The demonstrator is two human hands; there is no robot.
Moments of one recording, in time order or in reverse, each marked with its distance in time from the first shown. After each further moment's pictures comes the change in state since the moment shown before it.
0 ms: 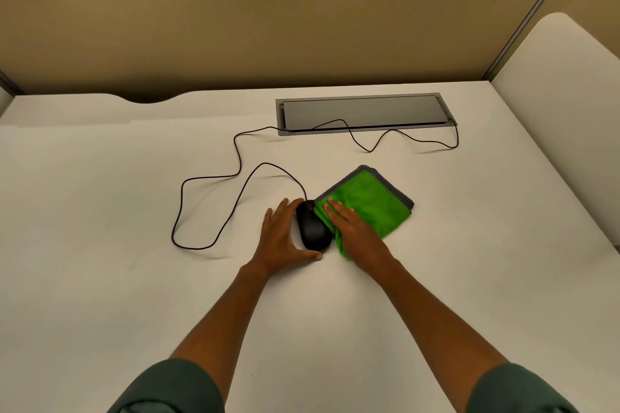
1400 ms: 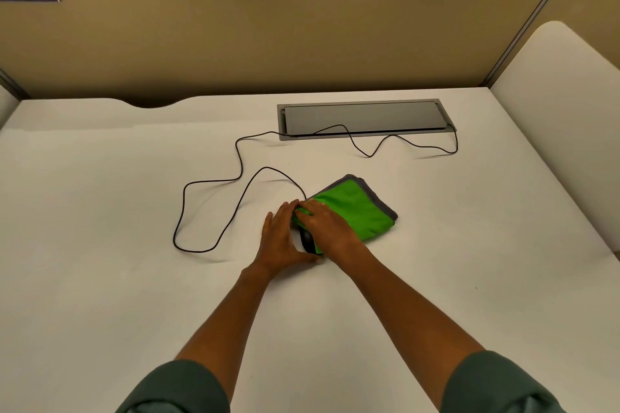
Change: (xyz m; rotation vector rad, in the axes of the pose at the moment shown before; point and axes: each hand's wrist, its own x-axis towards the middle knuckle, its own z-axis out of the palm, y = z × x) left_hand 0.002 -0.001 0.002 -0.041 0.008 -0.052; right_hand 0.044 -0.053 -0.007 -0.048 -0.089 -0.024
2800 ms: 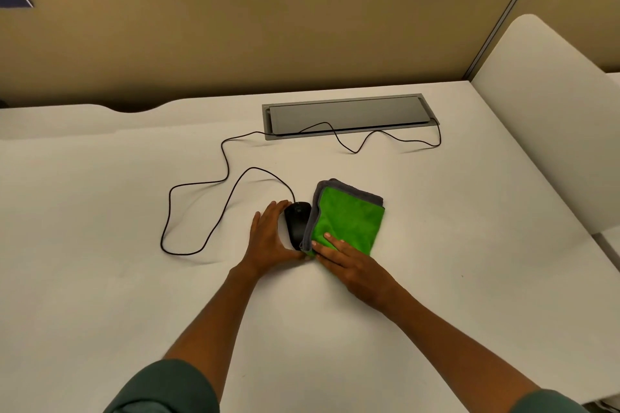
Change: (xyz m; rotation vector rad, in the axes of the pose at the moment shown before) left_hand -0.001 0.005 -0.003 -0.010 -0.004 0.010; right_hand -0.110 0.043 0.006 -0.294 0.220 -0.428
